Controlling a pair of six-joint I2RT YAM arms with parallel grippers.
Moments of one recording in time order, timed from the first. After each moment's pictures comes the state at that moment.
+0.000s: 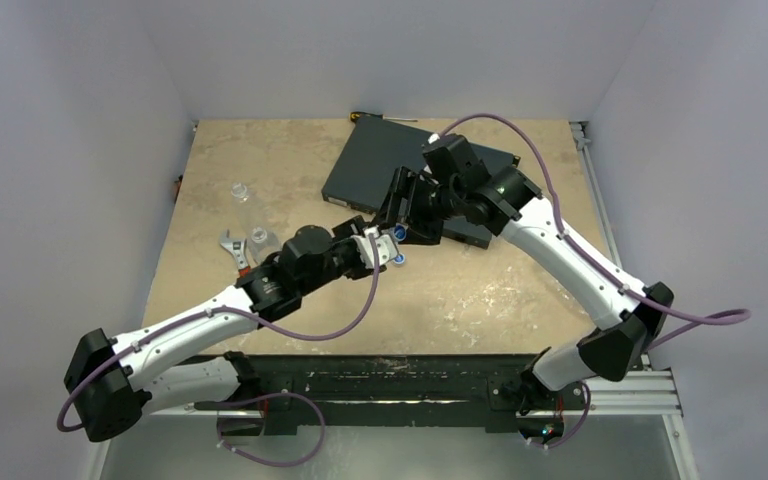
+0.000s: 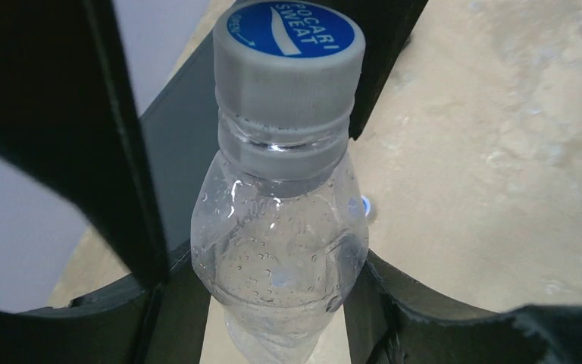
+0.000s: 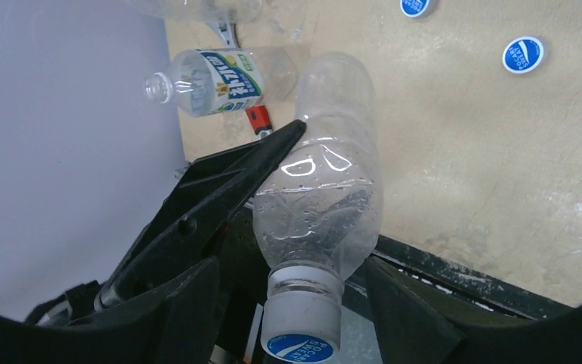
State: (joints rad) left arm -0.90 1.06 0.73 0.07 -0.09 0.54; right arm 0.73 1.50 1.62 -0.92 -0.22 0.97
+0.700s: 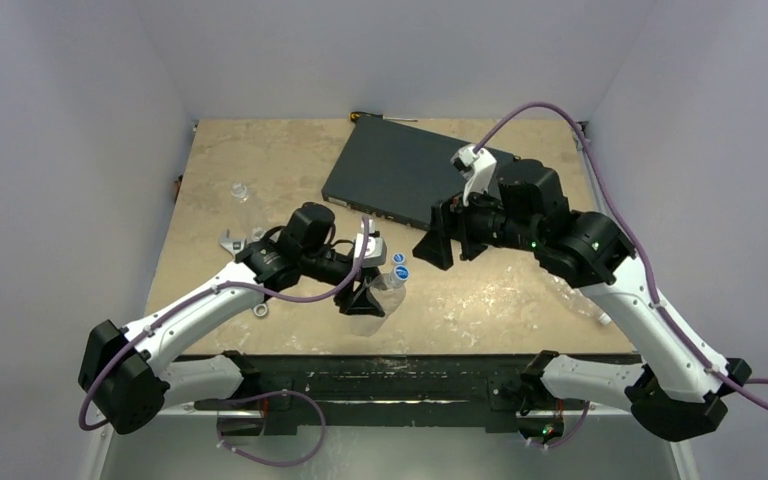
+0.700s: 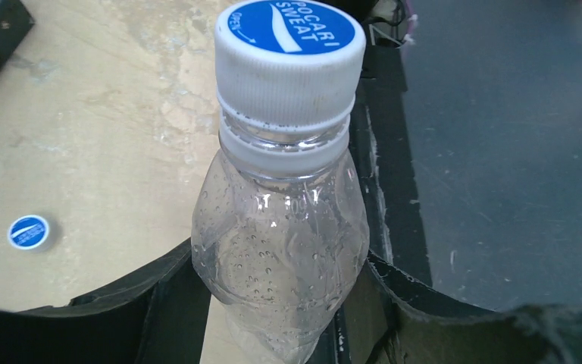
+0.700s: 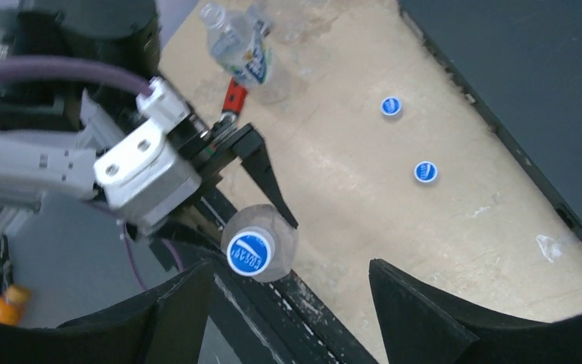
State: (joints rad) left arm -0.71 1.17 0.89 -0.38 0.86 0.32; right arm 0.74 1.12 1.52 -0.92 -0.18 0.34
